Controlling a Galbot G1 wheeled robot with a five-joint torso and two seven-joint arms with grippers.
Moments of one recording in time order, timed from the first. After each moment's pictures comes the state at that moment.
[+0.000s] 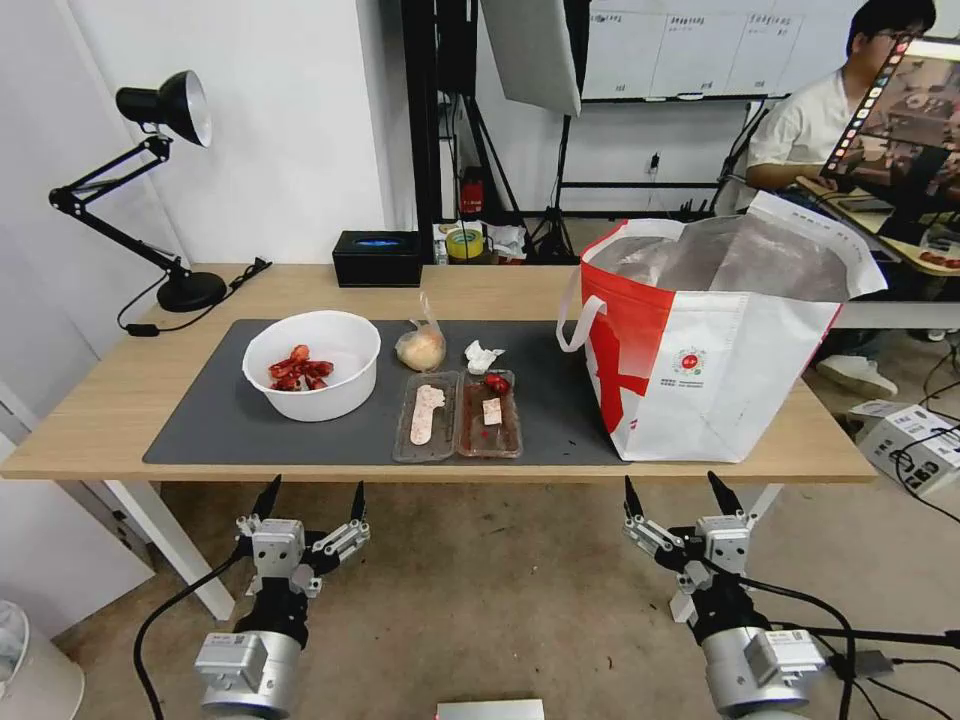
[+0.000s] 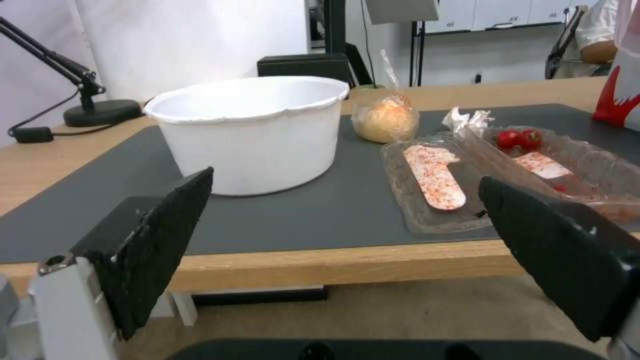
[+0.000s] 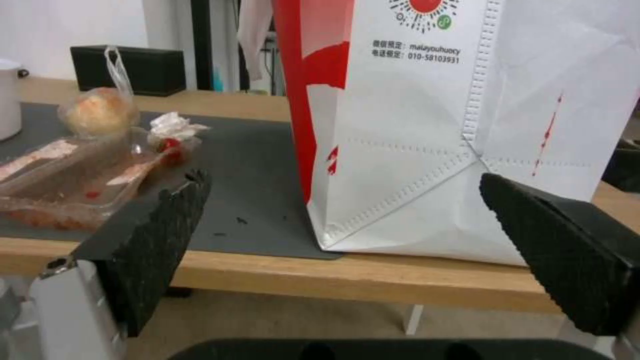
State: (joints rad) left arm 1.80 -1.50 -0.55 -2.30 0.00 0.00 0.00; right arm -1.80 1.50 0.55 2.30 0.00 0.00 0.00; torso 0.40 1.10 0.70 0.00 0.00
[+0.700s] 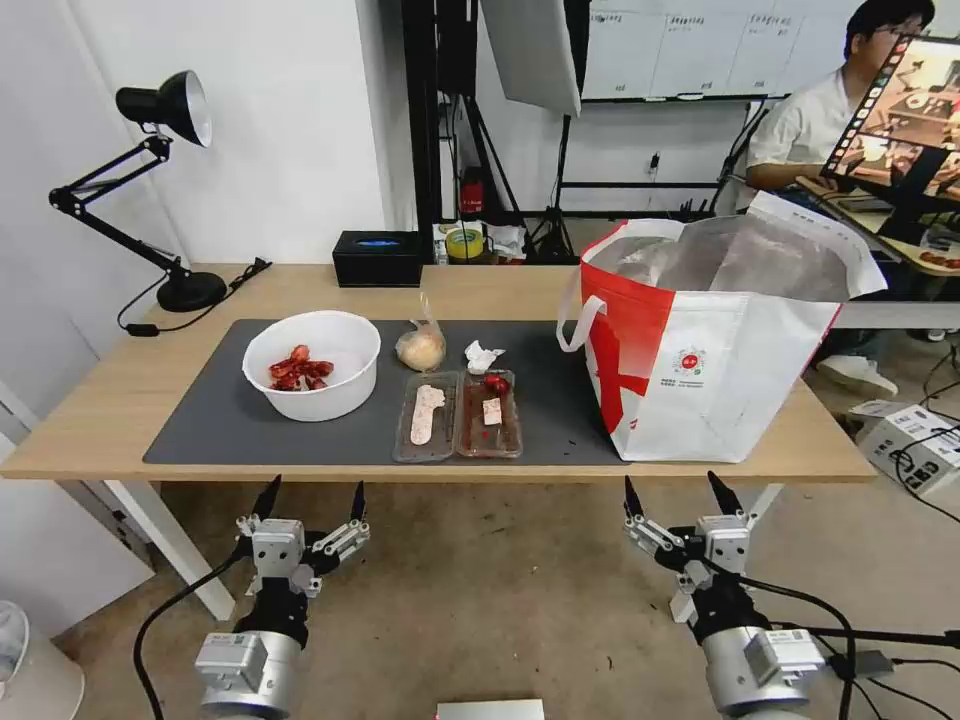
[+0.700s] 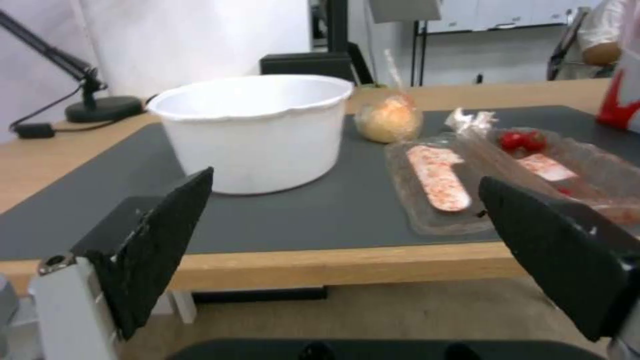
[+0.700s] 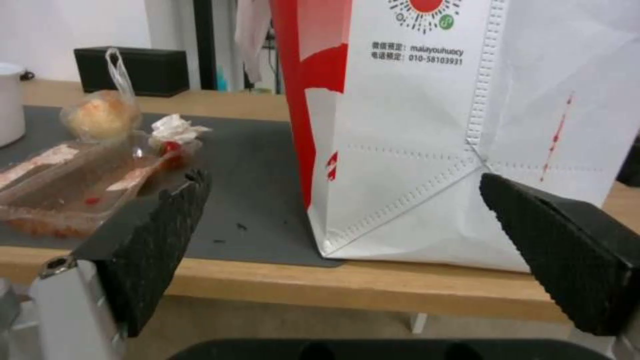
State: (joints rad) left arm 1.79 -1.48 -0.56 -2.30 -0.04 0.02 -0.01; right arm -1.76 1.44 0.55 2.30 0.07 -0.05 0.02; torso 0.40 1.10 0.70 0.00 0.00
